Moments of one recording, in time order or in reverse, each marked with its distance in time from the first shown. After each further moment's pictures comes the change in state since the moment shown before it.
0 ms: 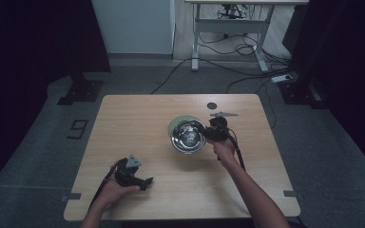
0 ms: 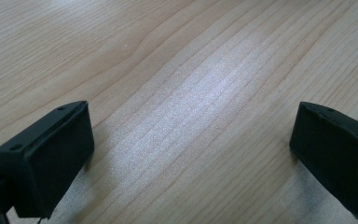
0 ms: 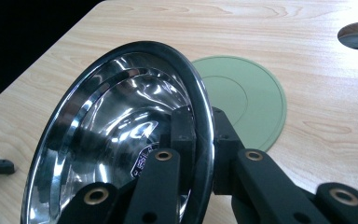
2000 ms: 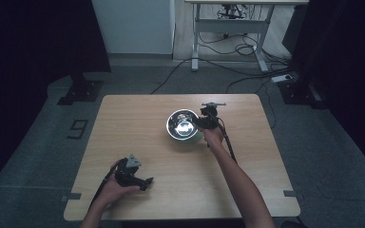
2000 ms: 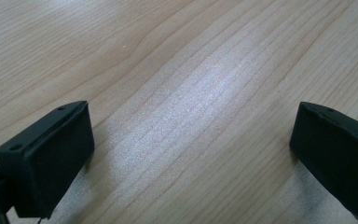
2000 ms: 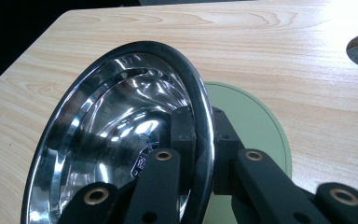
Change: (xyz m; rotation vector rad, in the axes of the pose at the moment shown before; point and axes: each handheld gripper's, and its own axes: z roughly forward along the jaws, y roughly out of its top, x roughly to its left) left arm 0.000 0.000 0.000 -0.001 -0.005 0.003; right arm -0.018 0.027 0.070 0.011 -0.056 0.060
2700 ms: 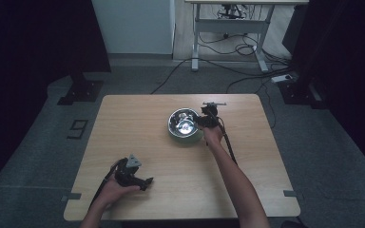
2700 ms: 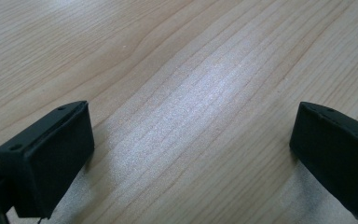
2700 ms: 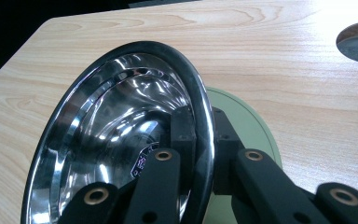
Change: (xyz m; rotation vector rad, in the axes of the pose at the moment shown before) left arm 0.000 0.000 0.000 0.001 0.000 0.001; right arm -0.013 0.000 0.016 -0.006 -0.026 0.056
